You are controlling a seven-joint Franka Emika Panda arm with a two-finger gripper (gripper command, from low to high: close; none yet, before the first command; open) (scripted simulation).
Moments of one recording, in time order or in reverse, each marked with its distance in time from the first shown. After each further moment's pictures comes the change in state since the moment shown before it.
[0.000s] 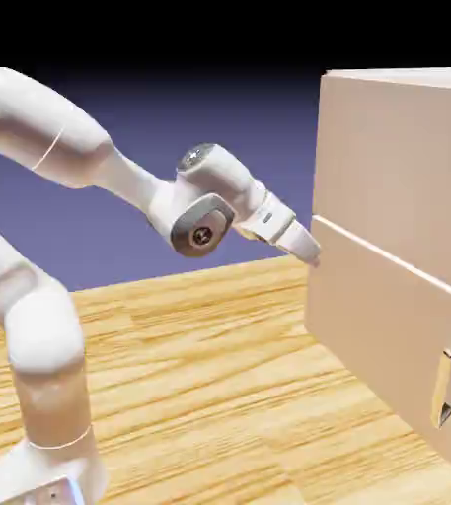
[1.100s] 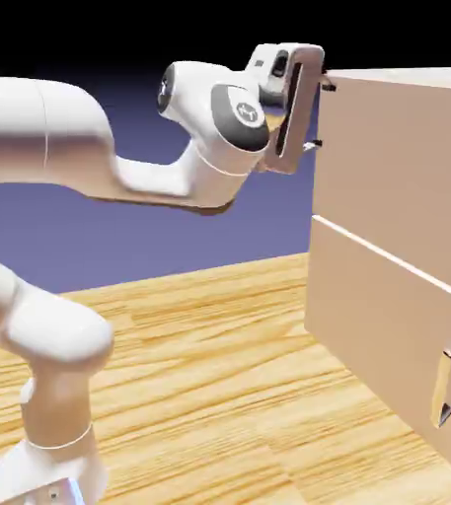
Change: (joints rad) arm 0.630 -0.227 -0.685 0.443 -1.435 0.016 -0.594
